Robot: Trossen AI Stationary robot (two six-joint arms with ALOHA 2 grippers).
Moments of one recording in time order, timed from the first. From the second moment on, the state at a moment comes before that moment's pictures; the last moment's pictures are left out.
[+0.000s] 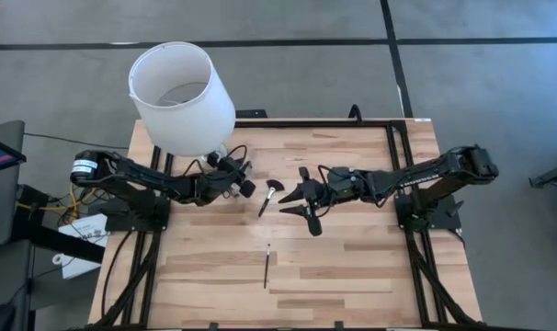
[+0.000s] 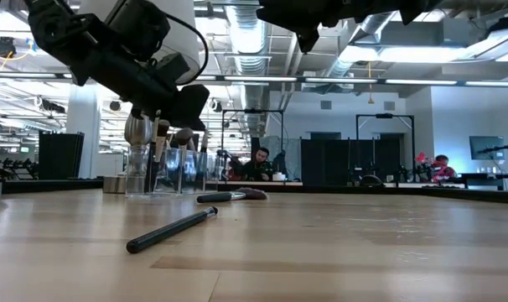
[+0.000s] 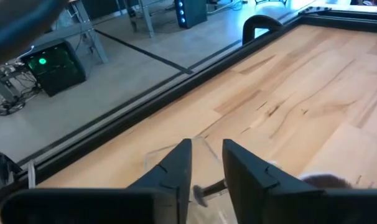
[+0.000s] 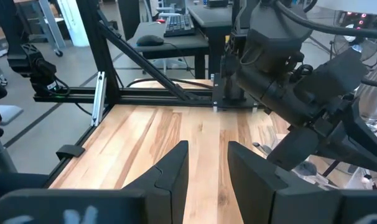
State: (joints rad) left arm 0.02 1.43 0.48 0.52 -0.82 -0.15; right arm 0.10 1.45 0.89 0.32 -0.09 -0.01
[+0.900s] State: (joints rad) left arm -0.37 1.12 0.42 0.49 -0.73 0.06; right arm 0.20 1.90 1.01 0.46 -0.31 -0.11
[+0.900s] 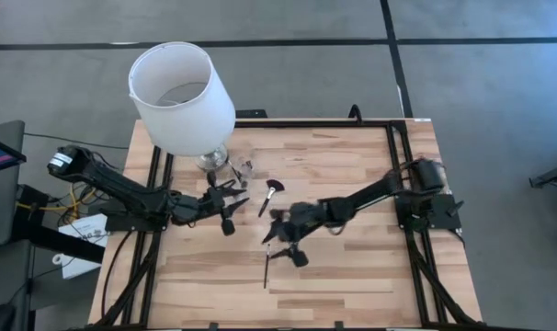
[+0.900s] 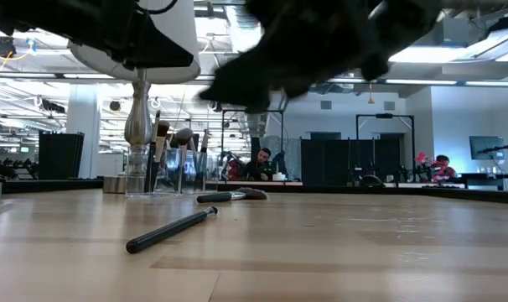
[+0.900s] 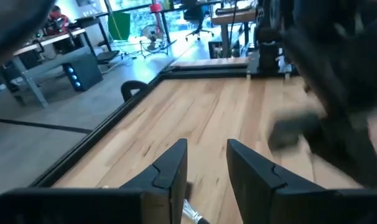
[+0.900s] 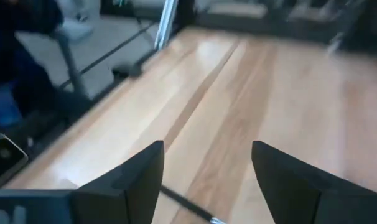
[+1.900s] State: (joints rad) left arm -0.36 1.12 0.41 0.49 -0.73 -0.04; right arm 0.17 2.19 1.24 0.13 -0.47 -0.40
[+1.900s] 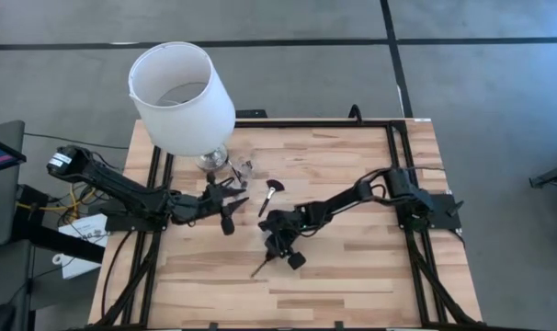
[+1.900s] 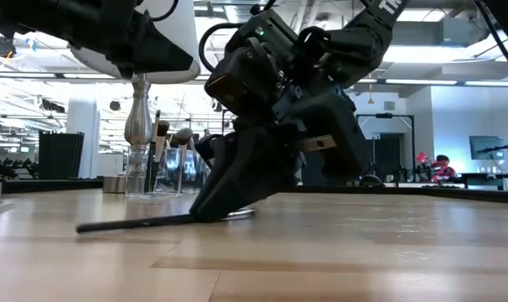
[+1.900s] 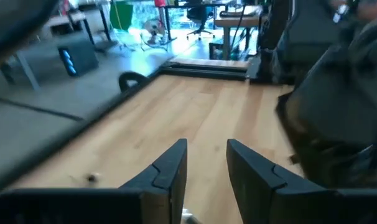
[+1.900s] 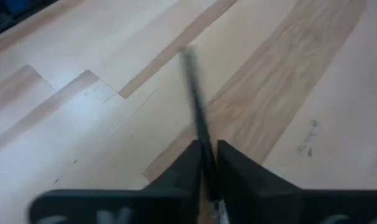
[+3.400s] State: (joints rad) left arm -0.51 1.69 0.41 0.59 -0.25 -0.63; right arm 0.17 2.20 1.24 0.38 -0.18 -0.26
